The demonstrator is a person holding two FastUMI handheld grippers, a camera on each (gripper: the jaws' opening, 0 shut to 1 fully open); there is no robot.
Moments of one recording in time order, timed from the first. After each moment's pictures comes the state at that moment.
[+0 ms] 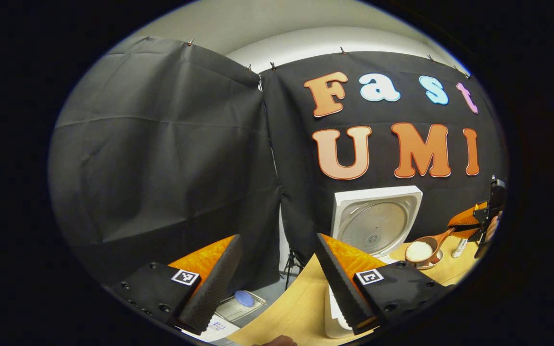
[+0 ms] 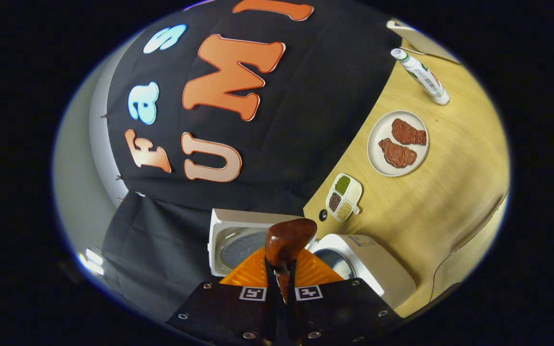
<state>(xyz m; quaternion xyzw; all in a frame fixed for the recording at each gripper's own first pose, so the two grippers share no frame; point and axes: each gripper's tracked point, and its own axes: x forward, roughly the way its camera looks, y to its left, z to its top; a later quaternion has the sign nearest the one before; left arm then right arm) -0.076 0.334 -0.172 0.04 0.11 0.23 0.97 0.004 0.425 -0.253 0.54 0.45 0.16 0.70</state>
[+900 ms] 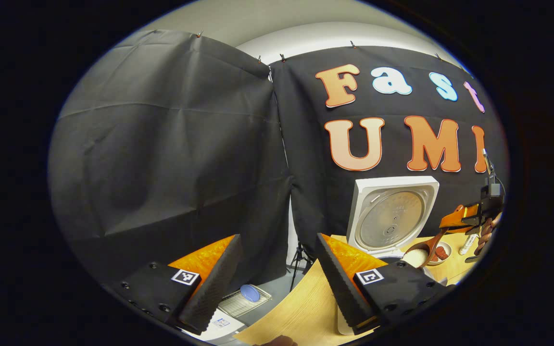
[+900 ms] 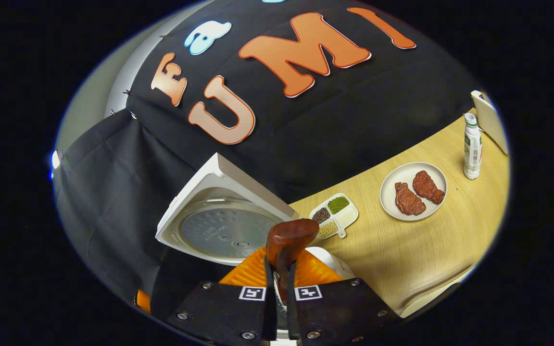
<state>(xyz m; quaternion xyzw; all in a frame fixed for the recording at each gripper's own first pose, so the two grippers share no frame) -0.085 0.363 -0.194 0.04 0.12 0.25 0.96 0.010 0.477 -0.255 0.33 0.42 0.23 0.81</state>
